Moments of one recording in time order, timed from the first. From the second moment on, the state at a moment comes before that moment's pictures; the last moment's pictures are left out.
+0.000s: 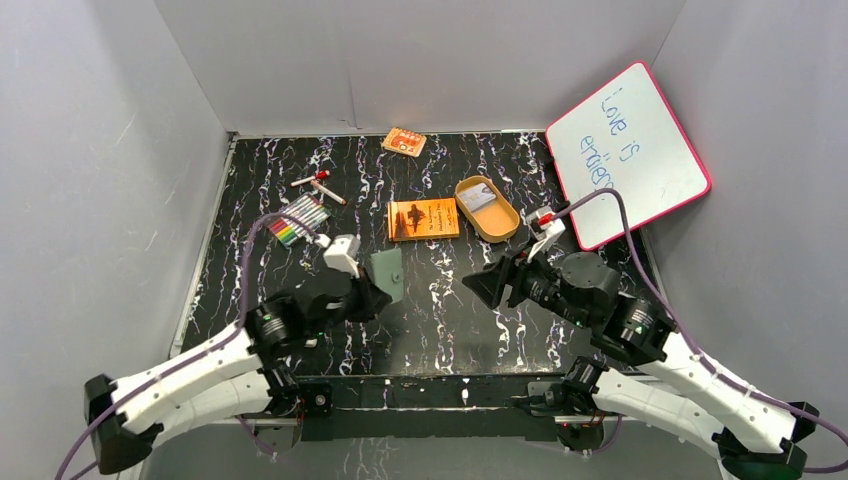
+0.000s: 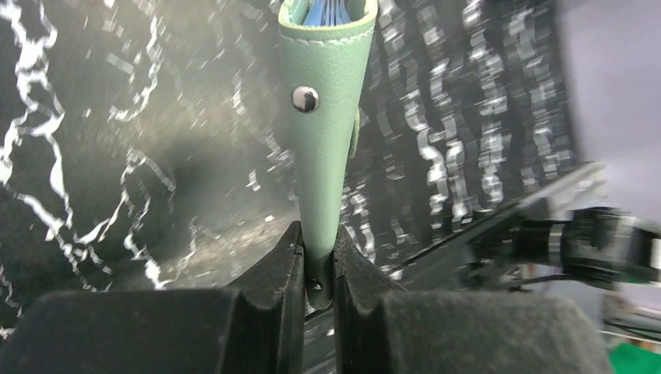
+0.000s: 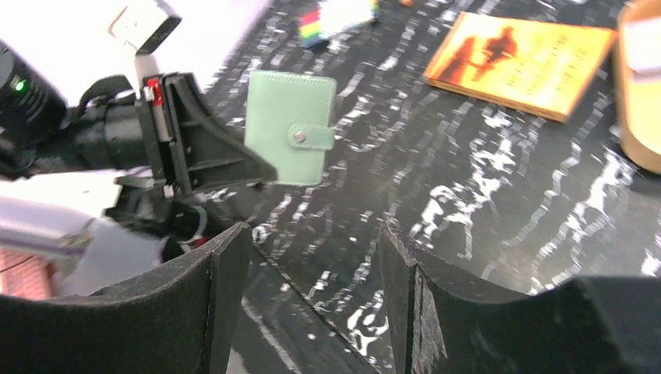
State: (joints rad) left arm -0.99 0.69 0.64 -0.42 -0.26 -0.80; right arm 0.98 0.62 0.82 -0.39 0.04 0.52
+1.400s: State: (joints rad) left arm -0.75 1.44 0.48 0.26 0.31 -1.04; right arm 0.98 0.73 0.61 -0.30 0.07 0.61
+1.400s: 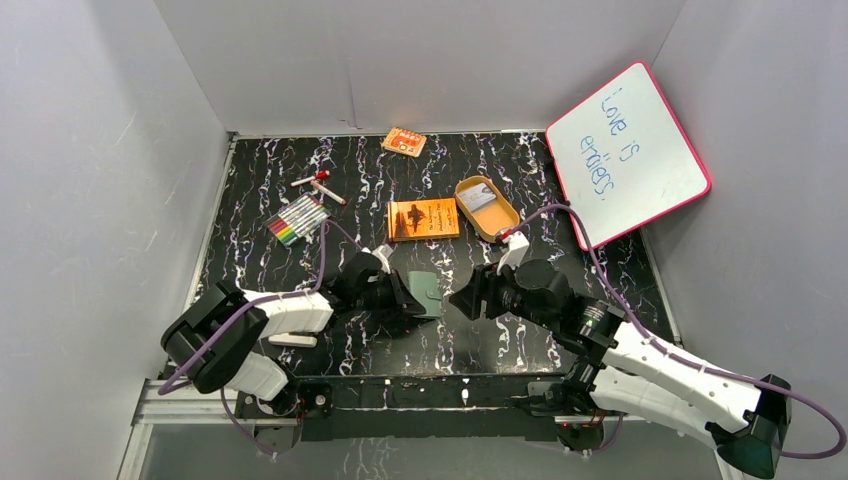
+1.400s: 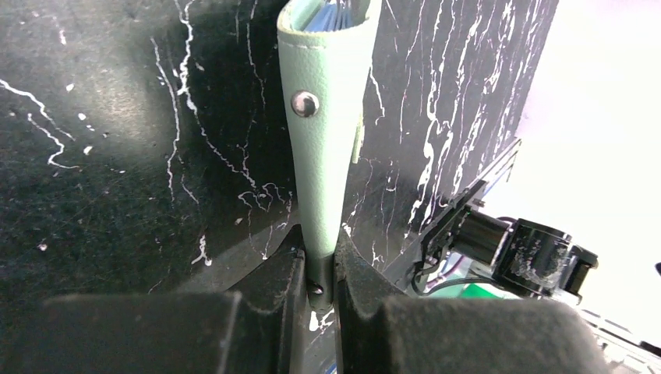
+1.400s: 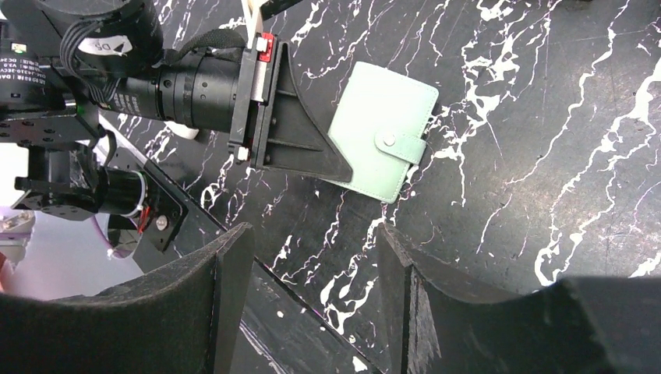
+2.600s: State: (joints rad) left arm -0.69 1.39 0.44 0.17 0.34 -0.99; right arm 0.98 0.76 0.61 -0.32 0.08 0.56
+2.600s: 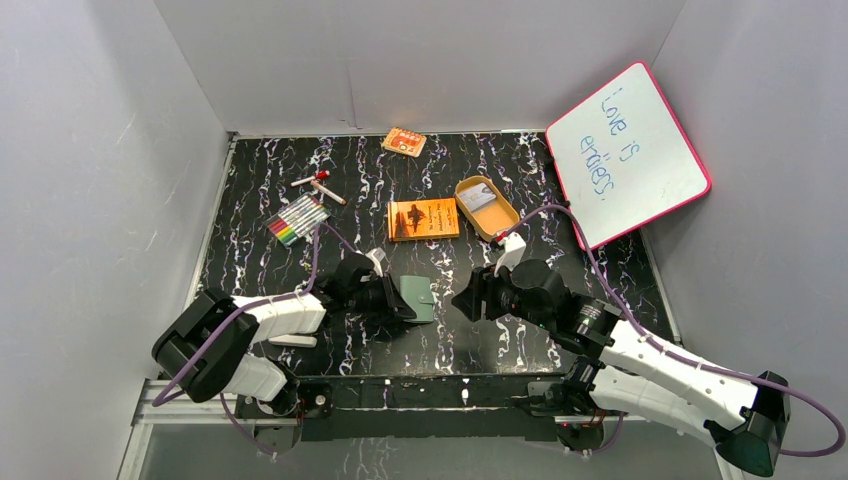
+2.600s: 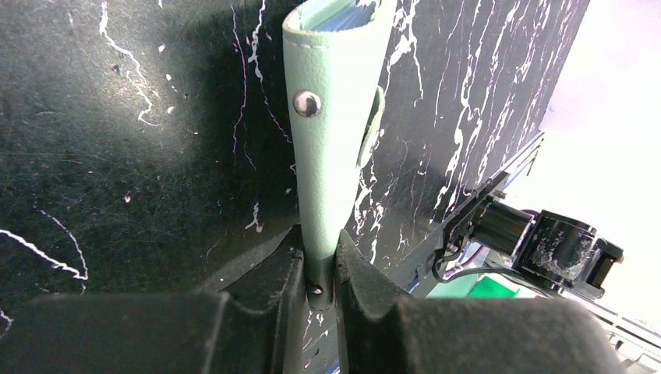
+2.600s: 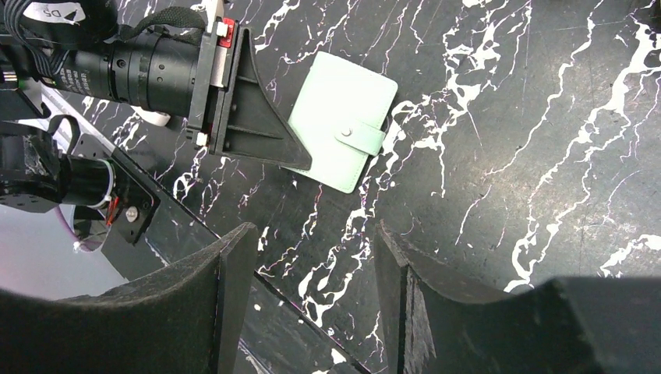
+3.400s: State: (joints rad) left arm -0.68 1.36 0.44 0.10 0.29 -0.97; right arm 0.98 0.75 0.61 -0.32 0.08 0.54
